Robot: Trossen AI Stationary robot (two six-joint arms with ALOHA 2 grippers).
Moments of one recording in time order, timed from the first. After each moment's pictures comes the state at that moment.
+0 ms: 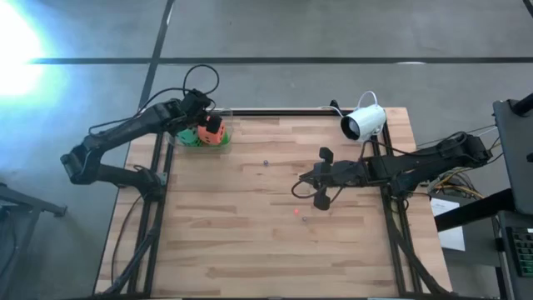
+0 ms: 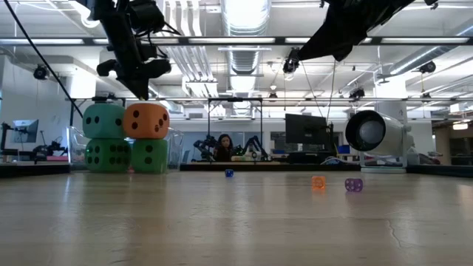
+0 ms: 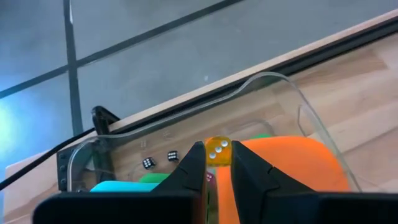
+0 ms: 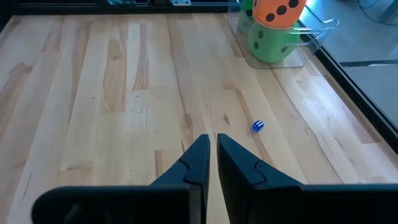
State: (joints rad) left arm 0.64 1.23 1.04 -0.78 -0.48 -0.36; right arm 0.16 1.18 0.79 -0.18 0.31 0.15
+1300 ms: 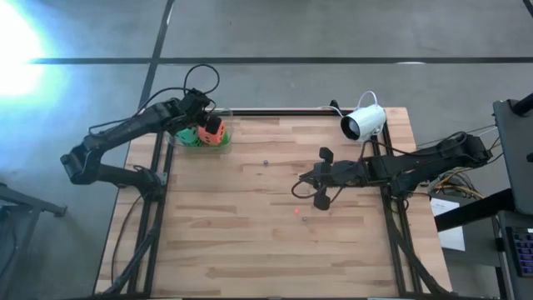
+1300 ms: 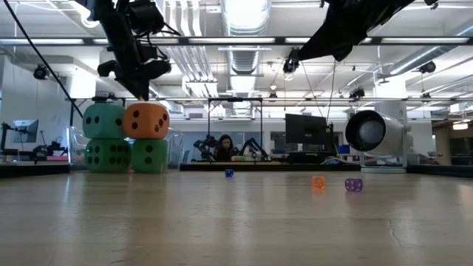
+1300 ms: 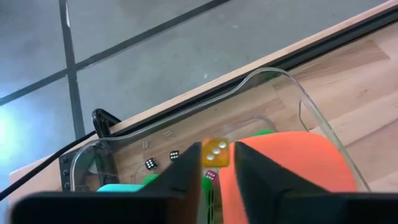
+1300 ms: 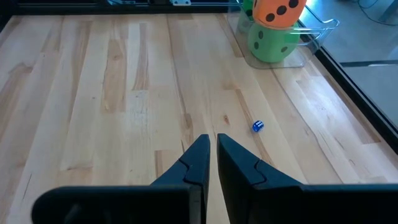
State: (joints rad) left arm 0.66 1.23 1.04 -0.78 -0.46 -0.31; right arm 0.16 1.18 0.79 -0.18 0.31 0.15
